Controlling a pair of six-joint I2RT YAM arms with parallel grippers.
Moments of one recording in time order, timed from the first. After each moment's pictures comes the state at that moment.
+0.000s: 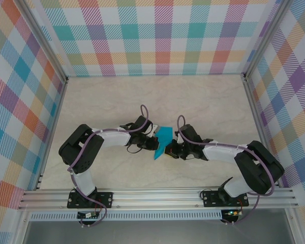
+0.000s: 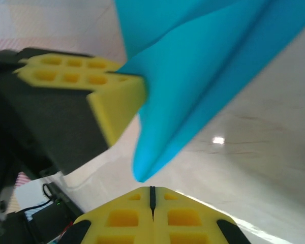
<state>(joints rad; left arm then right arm) -0.68 1.80 0.93 -0.18 0.39 -0.40 0.69 1.46 0.56 0.05 -0.48 1.05</state>
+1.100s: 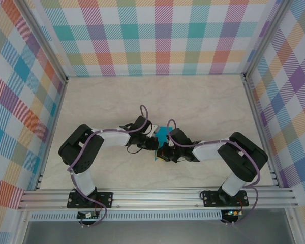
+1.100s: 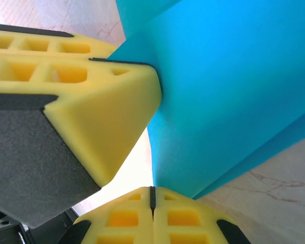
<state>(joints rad) -0.68 1.80 0.92 -0.16 0.41 -0.40 0.79 1.64 0.59 0.20 -0.46 1.15</state>
